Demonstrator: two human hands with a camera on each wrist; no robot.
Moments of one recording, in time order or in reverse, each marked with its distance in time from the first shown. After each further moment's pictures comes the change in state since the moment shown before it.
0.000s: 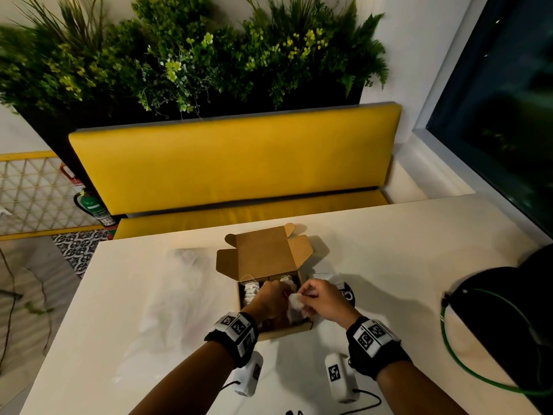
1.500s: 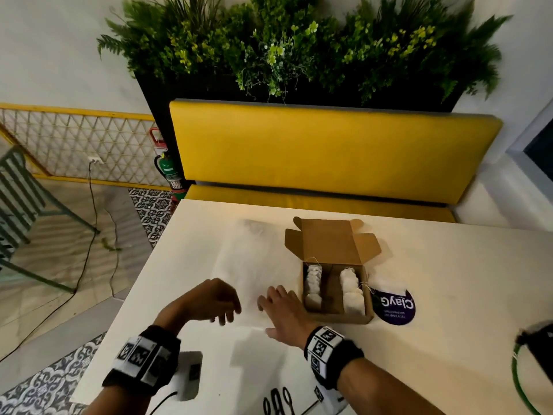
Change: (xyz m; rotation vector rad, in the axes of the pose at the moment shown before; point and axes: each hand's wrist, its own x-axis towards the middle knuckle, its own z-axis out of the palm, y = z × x) left_hand -0.223 -0.155 -0.104 -0.339 -0.105 -0.215; right_hand -0.023 -0.070 0.200 -1.097 -0.288 -0.644
